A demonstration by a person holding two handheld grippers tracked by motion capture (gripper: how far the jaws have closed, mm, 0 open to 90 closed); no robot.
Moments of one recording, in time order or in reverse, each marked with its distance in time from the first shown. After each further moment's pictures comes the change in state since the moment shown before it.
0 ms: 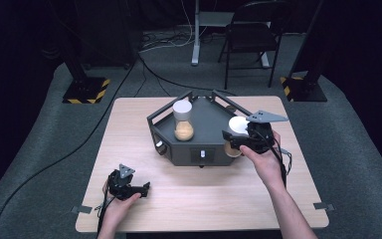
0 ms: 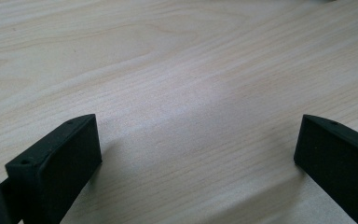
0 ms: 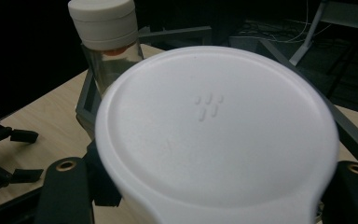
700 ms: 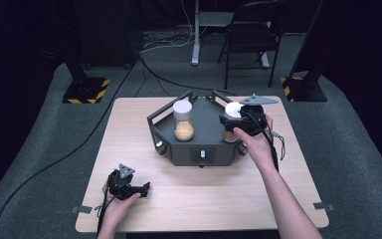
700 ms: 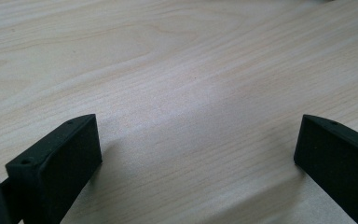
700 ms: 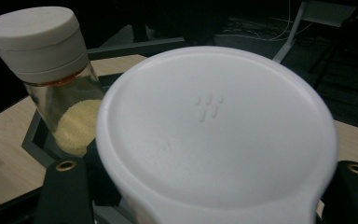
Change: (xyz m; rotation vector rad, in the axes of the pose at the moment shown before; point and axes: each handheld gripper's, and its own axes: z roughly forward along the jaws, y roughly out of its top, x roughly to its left) left arm 0.001 0.000 0.000 0.000 -0.003 0.002; right arm -0.011 0.025 0.043 0.016 -0.064 0.008
